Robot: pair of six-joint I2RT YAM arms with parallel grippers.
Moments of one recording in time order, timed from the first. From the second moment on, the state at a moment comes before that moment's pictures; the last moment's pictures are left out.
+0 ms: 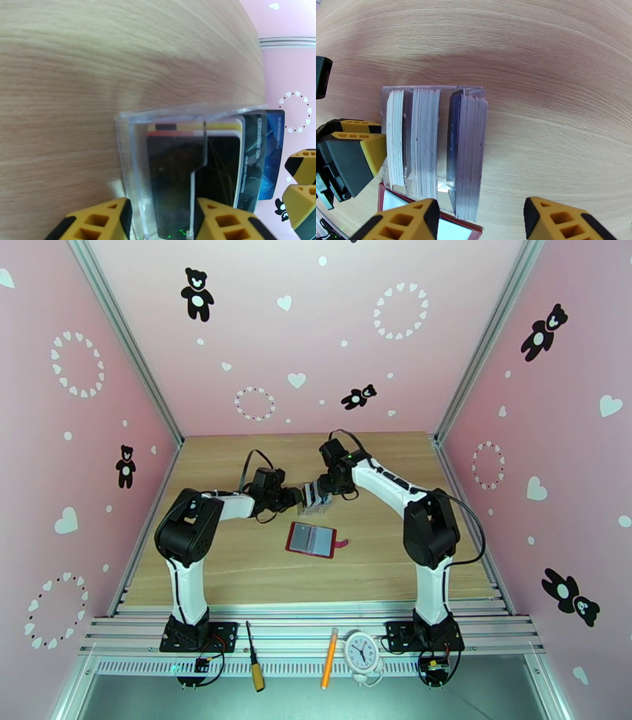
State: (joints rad) left arm -0.39 2.00 1.10 0.11 0.49 -0.77; right arm 0.56 2.01 1.69 -0.87 0.06 0.33
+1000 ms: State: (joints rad) left arm -0.39 1.99 1.16 -0.02 0.39 -0.70; right arm 0.61 2.15 1.83 -0.95 0.16 0.30
